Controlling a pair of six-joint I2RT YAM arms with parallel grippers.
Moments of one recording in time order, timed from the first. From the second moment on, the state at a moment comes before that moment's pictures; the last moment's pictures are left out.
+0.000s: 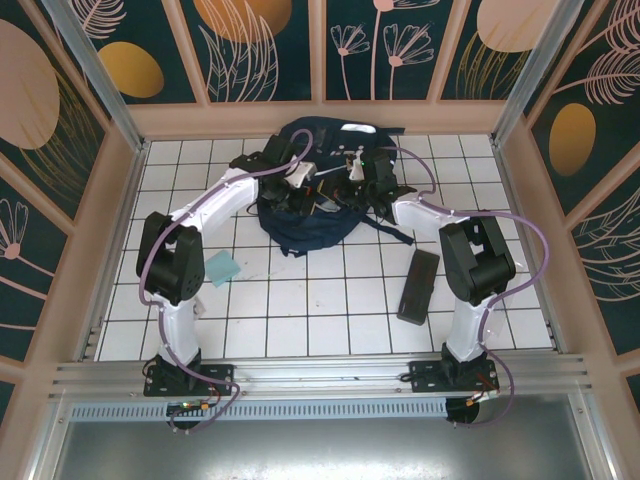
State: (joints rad) left arm -0.48 1.97 1.66 -0.80 0.41 -0.16; right arm 0.47 1.88 1.26 0.07 -0.55 0.91
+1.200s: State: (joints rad) left arm -0.58 1.72 1.21 -0.21 0.31 -0.62; right arm 0.47 1.88 1.27 0.02 -0.55 0.95
